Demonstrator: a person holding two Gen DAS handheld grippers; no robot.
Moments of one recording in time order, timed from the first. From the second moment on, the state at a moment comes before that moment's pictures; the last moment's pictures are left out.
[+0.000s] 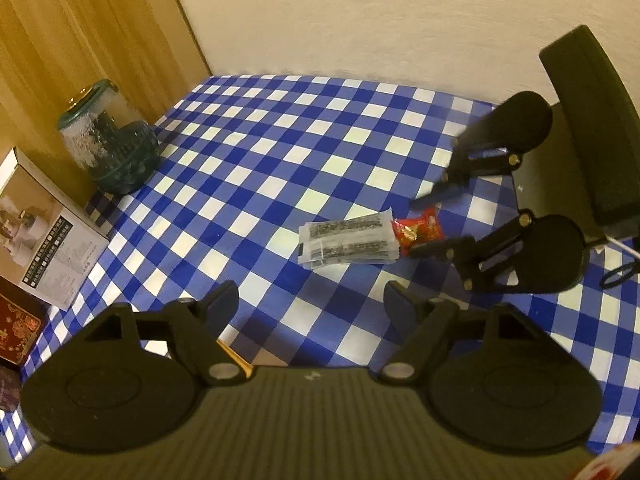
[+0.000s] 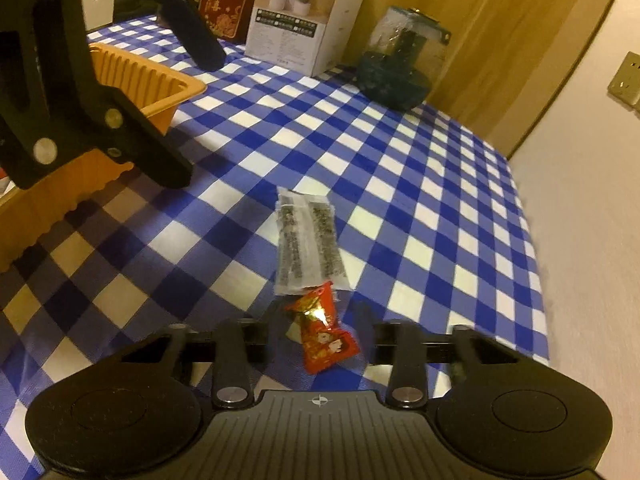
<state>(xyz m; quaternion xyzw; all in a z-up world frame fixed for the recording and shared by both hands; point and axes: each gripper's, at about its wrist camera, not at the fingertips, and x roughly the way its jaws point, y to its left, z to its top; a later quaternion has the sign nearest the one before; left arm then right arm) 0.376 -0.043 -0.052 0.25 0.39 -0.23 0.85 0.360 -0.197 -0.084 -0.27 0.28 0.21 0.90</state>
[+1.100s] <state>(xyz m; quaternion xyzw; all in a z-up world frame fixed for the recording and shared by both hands) 0.463 -0.104 -0.096 0.19 0.48 -0.26 0.82 0.310 -0.287 -0.051 0.15 0.30 0.04 0.94</state>
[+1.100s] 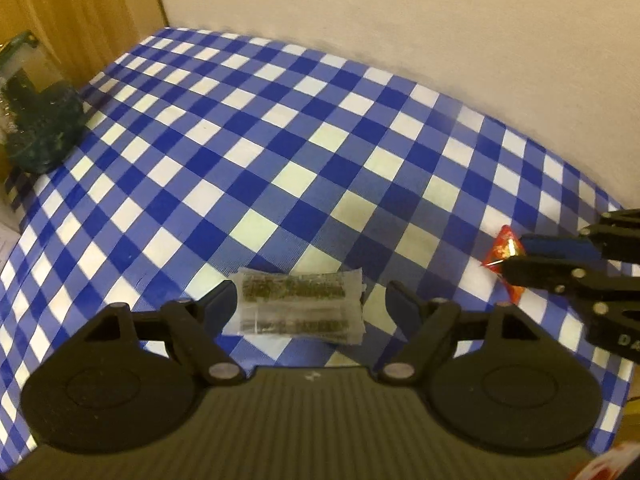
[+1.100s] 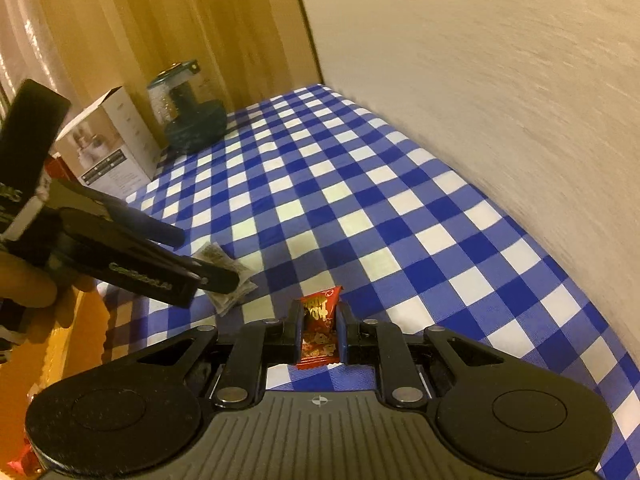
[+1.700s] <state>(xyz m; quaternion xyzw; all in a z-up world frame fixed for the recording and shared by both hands) 0.478 -0.110 -0.120 0.24 0.50 -0.25 0.79 0.313 -0.287 -0.056 0.15 0.30 0.04 0.94</state>
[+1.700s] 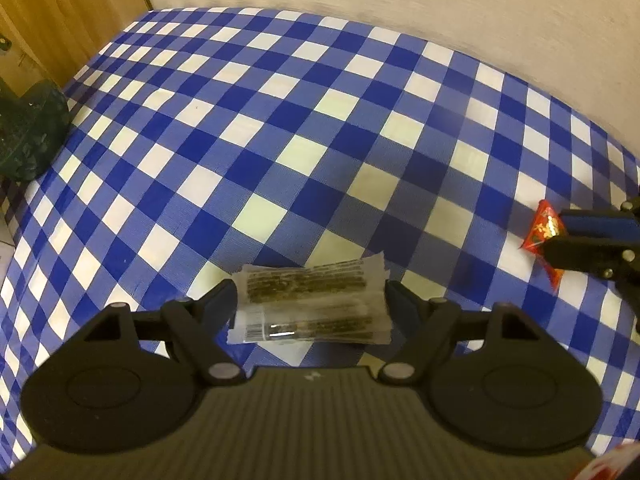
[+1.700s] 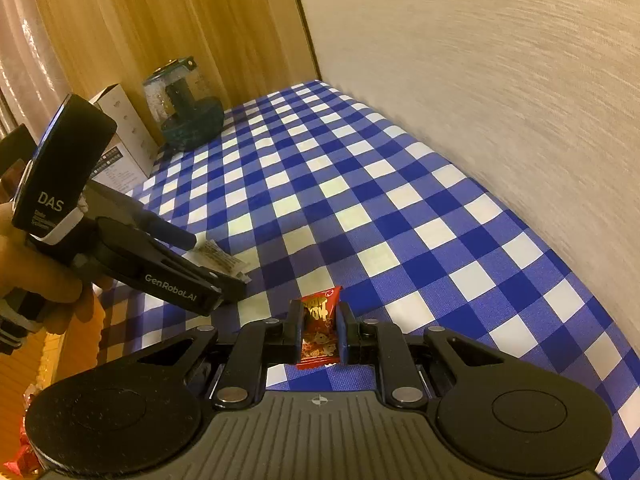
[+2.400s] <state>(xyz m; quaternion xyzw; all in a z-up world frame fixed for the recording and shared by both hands) 0.453 -0.104 -0.092 0.18 0.50 -0.25 0.81 0.306 -0.287 -0.053 0.15 0.30 0.04 0.94</state>
